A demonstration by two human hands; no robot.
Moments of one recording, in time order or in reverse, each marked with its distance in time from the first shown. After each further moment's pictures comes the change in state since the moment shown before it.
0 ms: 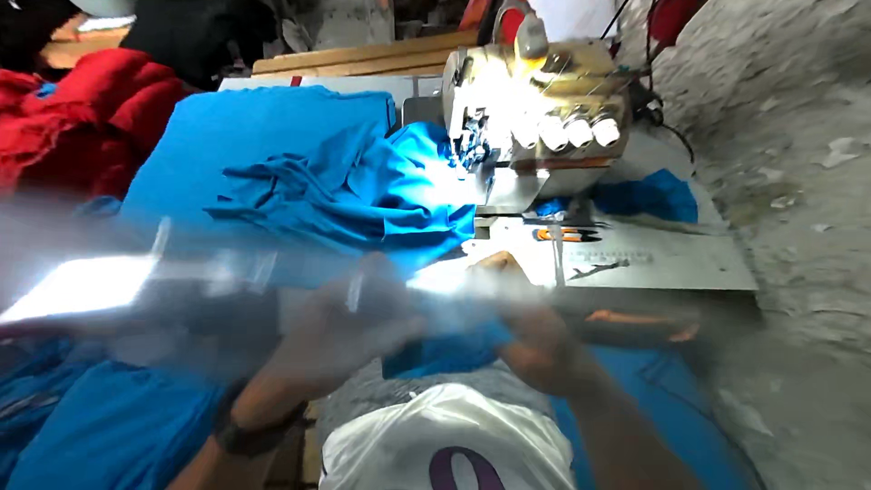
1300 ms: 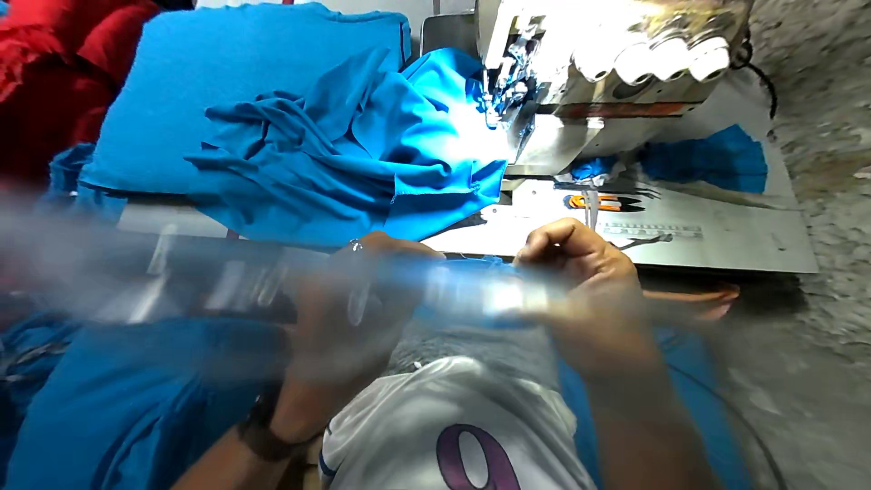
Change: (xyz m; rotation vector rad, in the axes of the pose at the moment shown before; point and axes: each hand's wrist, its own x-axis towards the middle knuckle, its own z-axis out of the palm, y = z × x) left_hand -0.005 -0.012 0.025 0.483 0.359 0.144; right_hand 0.000 -0.008 0.008 0.038 0.418 0.295
